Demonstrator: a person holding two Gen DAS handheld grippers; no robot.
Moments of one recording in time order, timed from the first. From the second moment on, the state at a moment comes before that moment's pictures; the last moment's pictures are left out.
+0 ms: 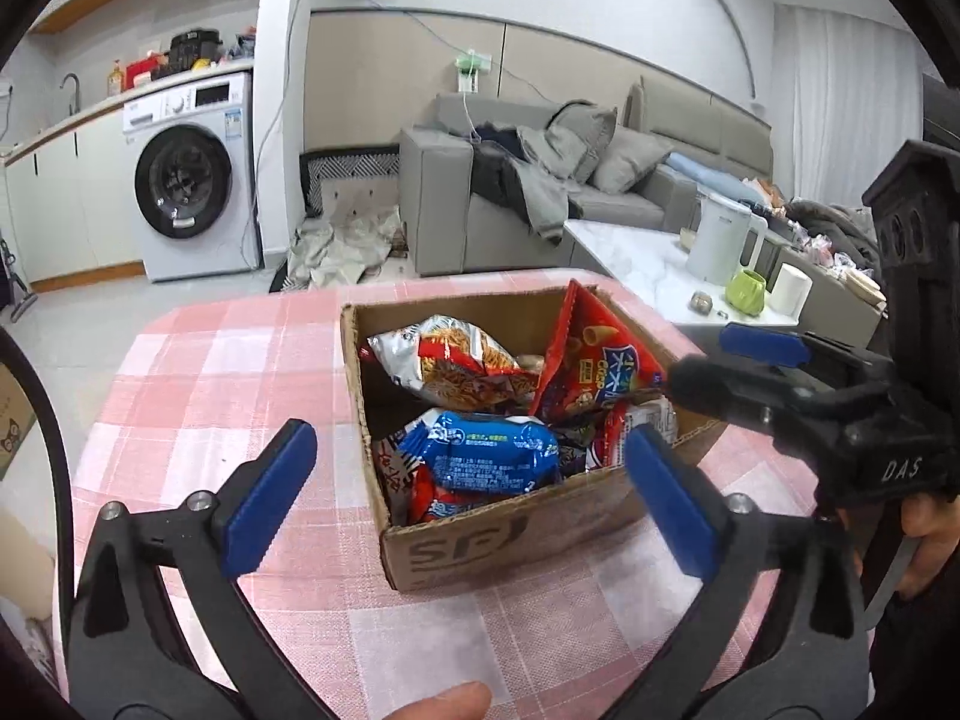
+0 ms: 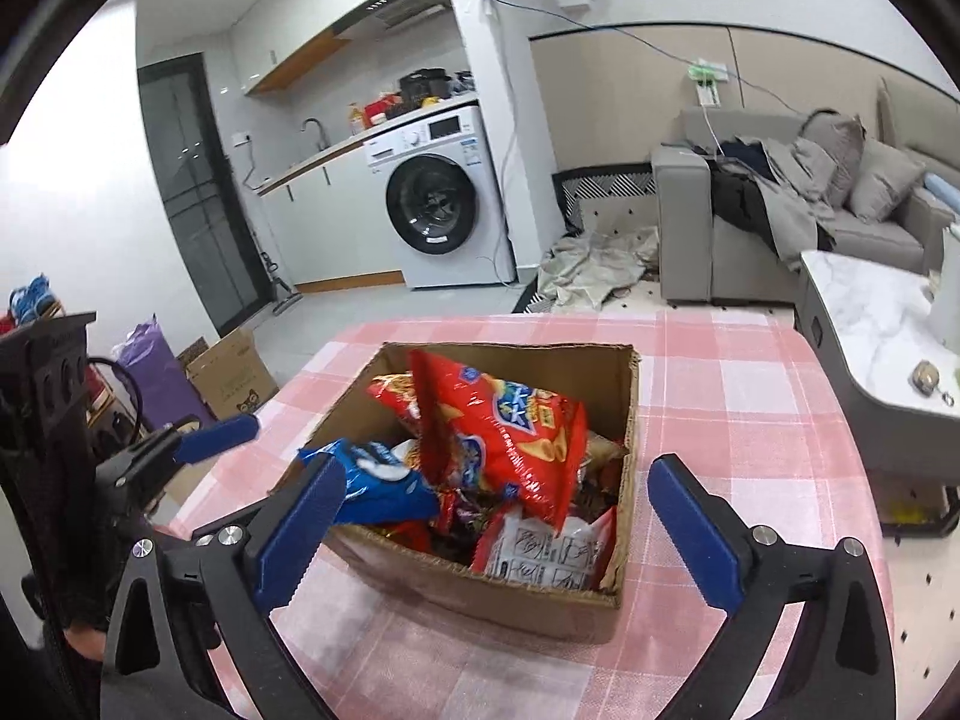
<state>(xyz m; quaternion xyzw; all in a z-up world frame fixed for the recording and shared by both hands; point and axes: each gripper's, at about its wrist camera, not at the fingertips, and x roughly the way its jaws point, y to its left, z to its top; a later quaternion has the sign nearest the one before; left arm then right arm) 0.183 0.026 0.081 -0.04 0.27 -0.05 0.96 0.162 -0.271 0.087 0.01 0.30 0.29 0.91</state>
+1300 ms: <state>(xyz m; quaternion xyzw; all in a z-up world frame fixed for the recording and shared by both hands) 0.107 0.047 0.038 -0.04 0.21 0.00 0.98 0.090 -0.298 0.029 0.01 0.22 0.29 0.93</state>
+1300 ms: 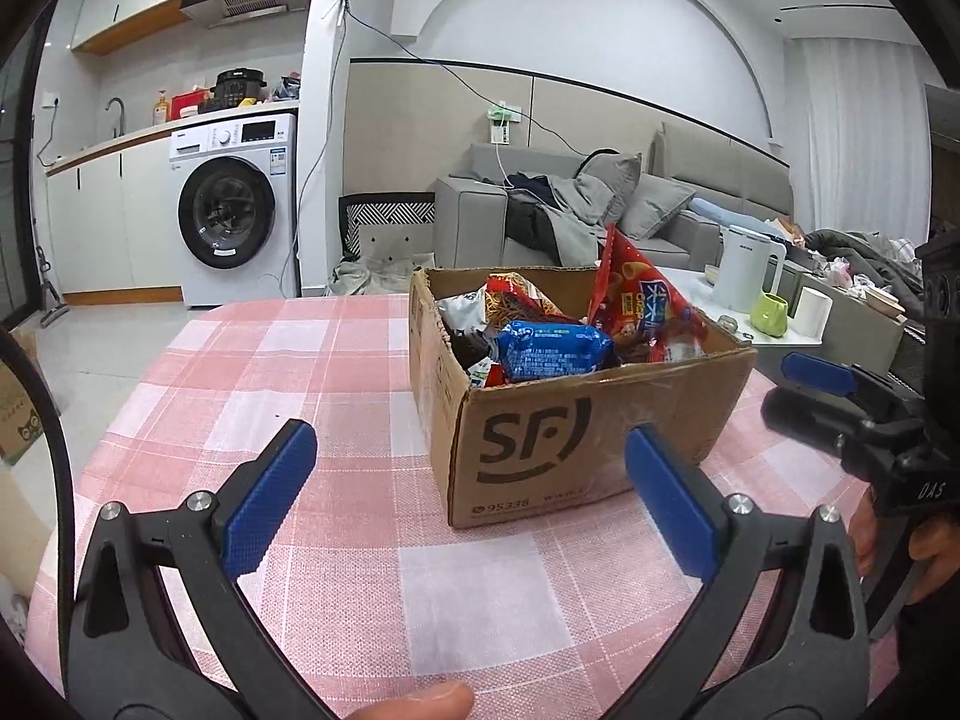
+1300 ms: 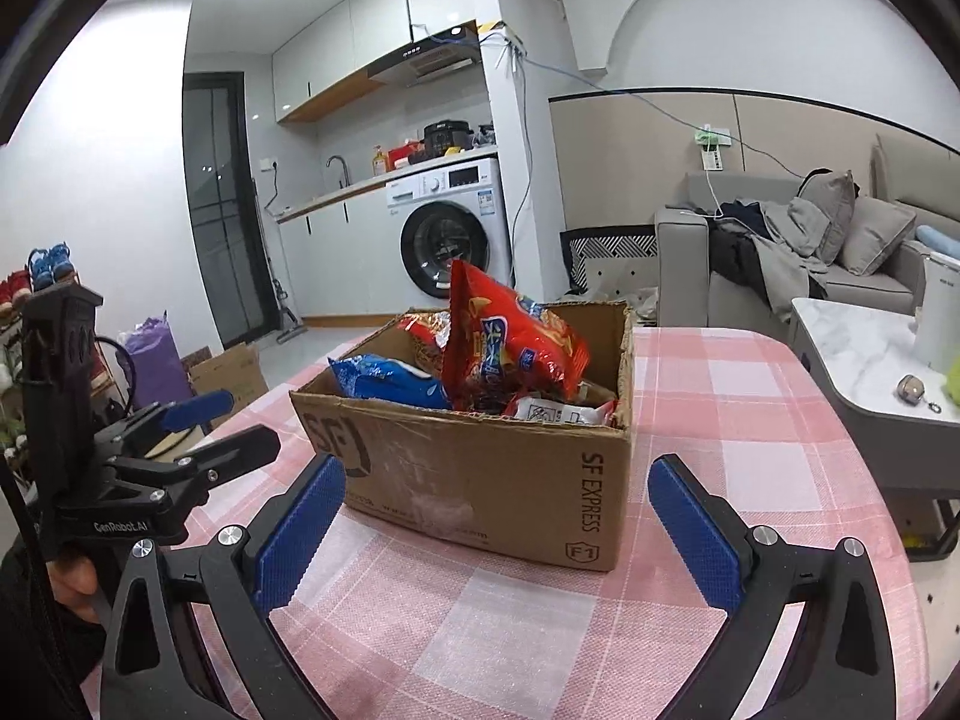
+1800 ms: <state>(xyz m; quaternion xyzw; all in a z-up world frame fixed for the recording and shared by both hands) 0.113 0.042 0.030 -0.04 0.21 0.00 0.98 0.090 -0.313 0.027 0.04 0.20 0.28 0.94</state>
